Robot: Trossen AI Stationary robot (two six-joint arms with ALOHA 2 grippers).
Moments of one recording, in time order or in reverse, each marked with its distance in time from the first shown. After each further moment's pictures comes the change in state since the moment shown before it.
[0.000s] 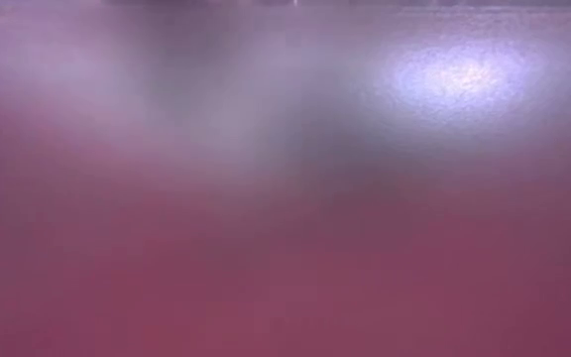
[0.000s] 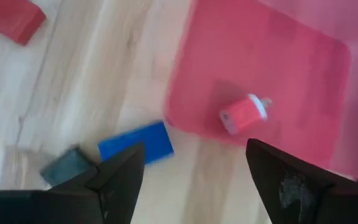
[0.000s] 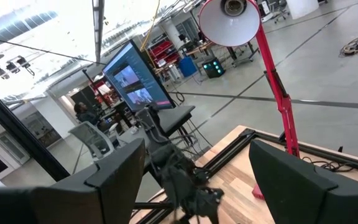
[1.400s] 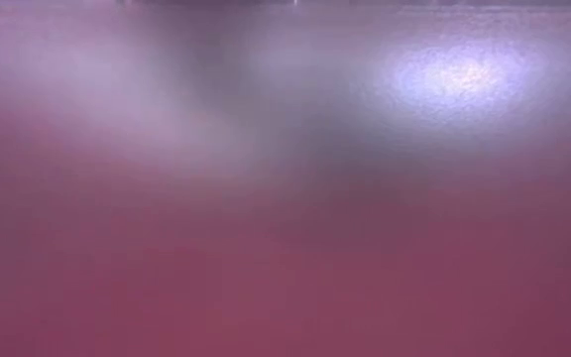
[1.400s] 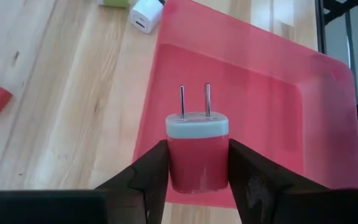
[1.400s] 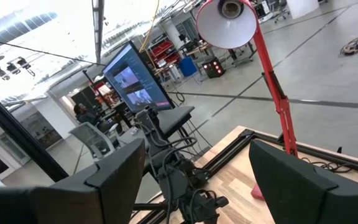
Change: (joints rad) left arm 0.001 0.041 0.008 0.215 0.034 0.083; right arm 0.001 -0.016 0.000 -0.014 0.001 0.000
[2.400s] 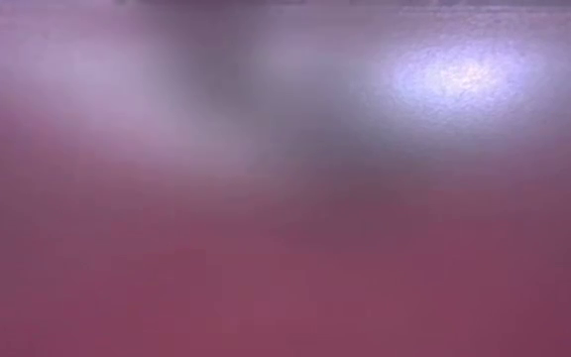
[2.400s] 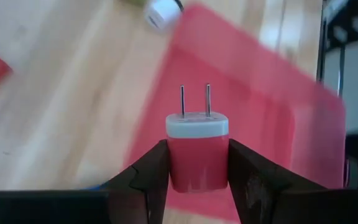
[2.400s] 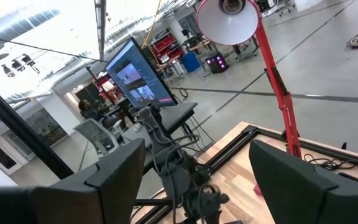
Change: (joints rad) left arm 0.000 0.009 0.000 0.004 0.004 -0.164; right arm 0.001 -0.021 0.000 -0.006 -0.026 0.000
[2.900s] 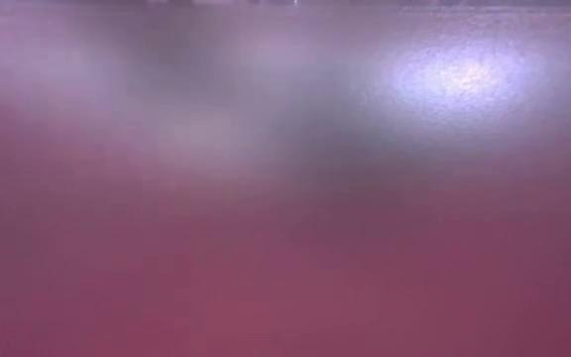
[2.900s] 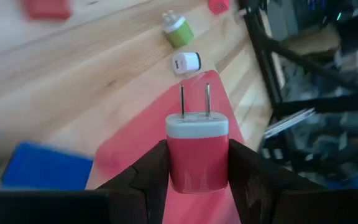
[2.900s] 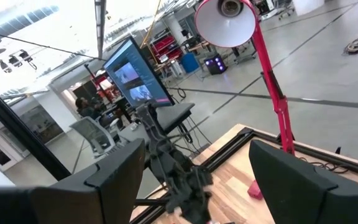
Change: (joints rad) left arm -0.003 -0.241 -0.320 0.349 -0.180 -0.608; right arm -0.001 -0.012 0.000 -0.040 0.002 0.000
